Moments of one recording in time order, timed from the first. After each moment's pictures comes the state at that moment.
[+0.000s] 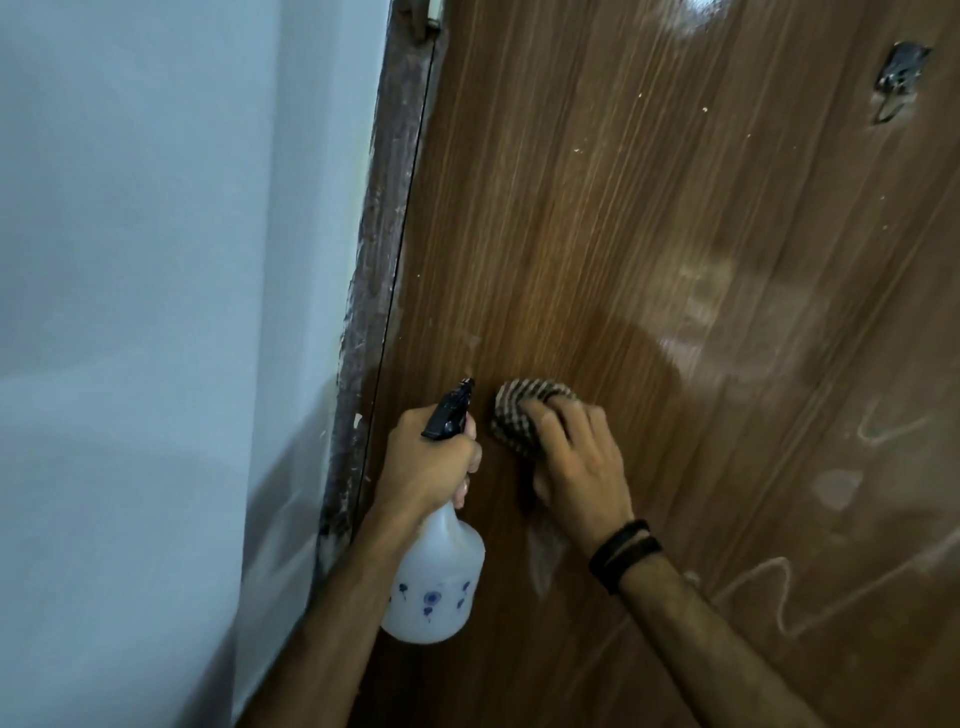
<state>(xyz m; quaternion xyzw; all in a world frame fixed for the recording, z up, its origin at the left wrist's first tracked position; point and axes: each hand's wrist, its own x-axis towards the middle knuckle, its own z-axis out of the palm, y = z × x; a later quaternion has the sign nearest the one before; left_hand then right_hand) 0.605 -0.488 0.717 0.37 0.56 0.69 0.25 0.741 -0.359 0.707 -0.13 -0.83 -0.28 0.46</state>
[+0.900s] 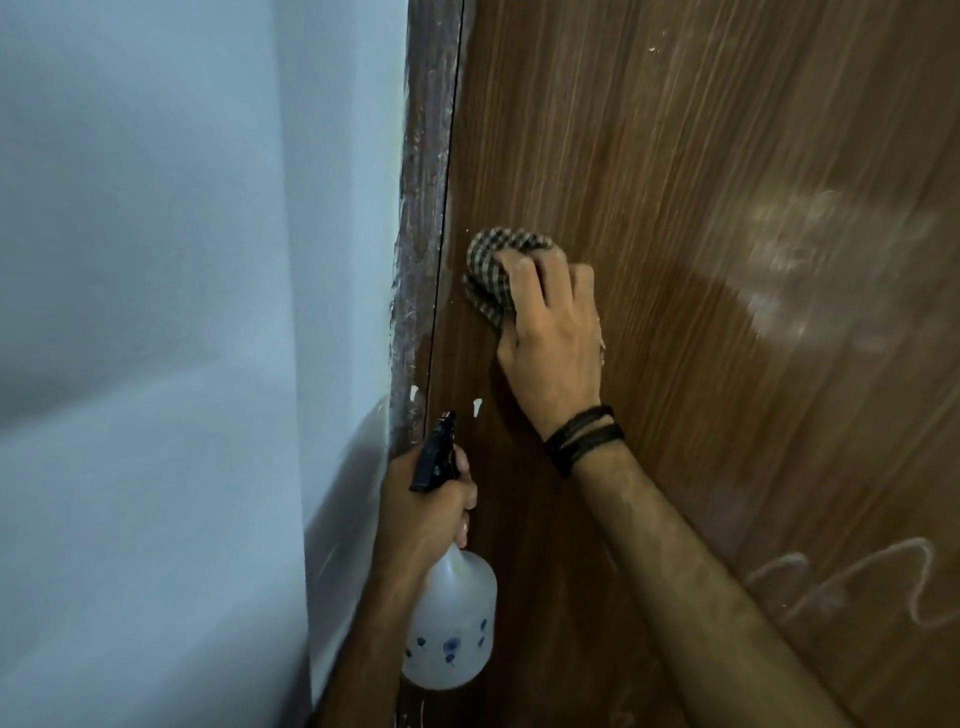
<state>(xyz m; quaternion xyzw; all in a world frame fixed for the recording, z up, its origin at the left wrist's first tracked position) 0.581 -0.512 0.646 0.26 0.59 0.72 0.26 0.630 -0.391 0.759 -0.13 -0.76 -0.21 0.60</state>
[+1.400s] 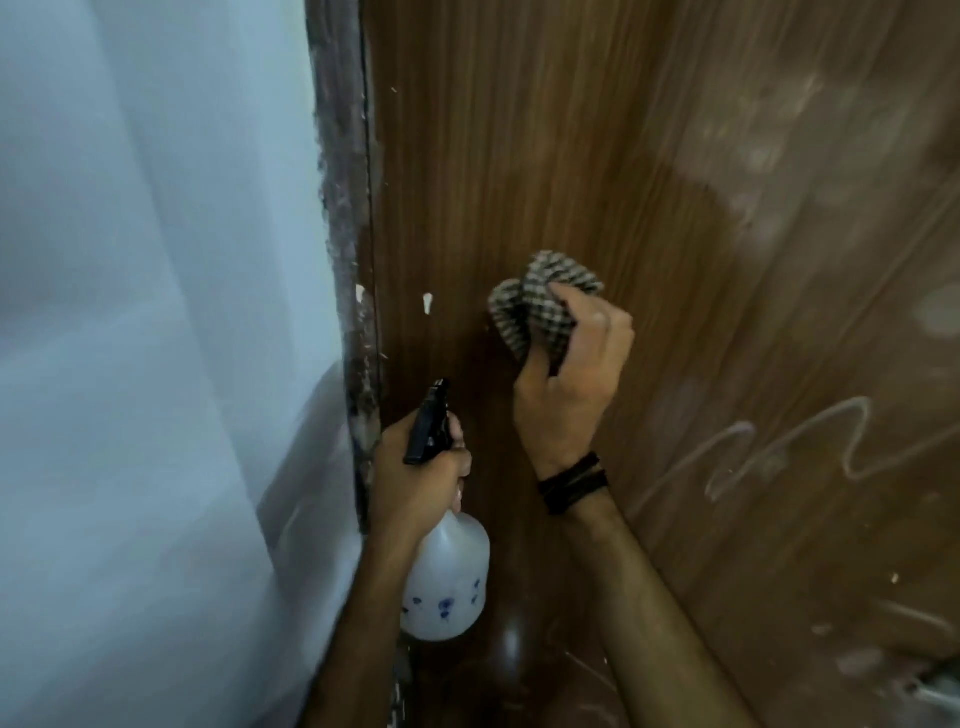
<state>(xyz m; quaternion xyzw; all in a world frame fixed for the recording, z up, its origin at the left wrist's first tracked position) 0.622 -0.521 0.601 0.28 0.62 0.68 0.27 0.694 -0.405 0.646 -0.21 -0.67 -0.01 0.71</state>
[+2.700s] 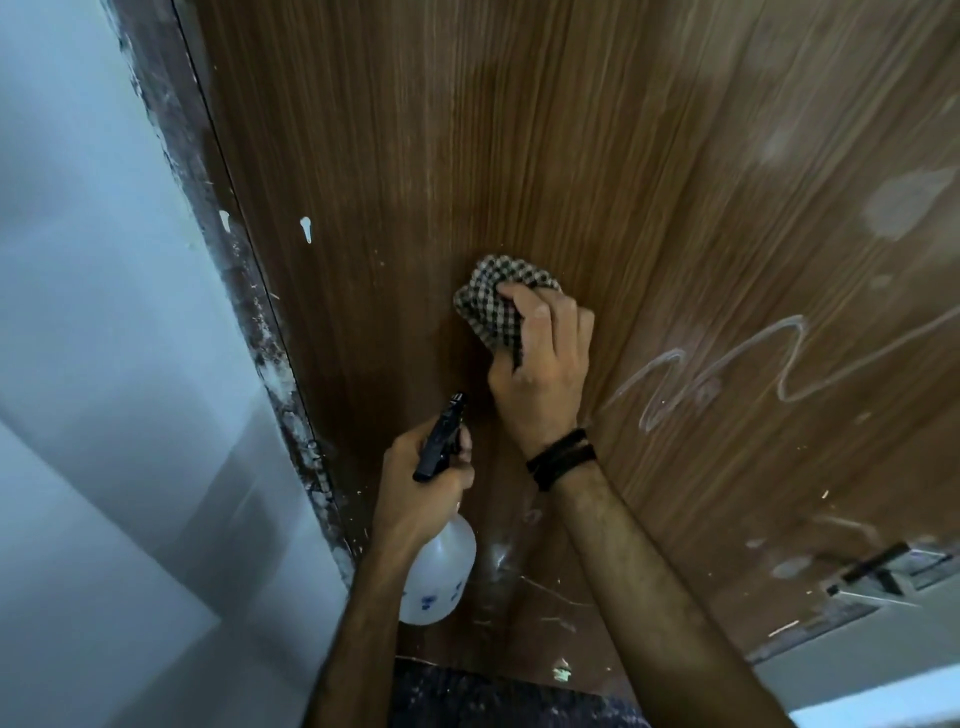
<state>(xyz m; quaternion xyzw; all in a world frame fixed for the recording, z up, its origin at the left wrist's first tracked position) 0.688 -0.484 0.536 0.31 0.65 0.60 0.35 0.756 -0.351 0.580 -0.22 -0.75 -0.09 0.61</state>
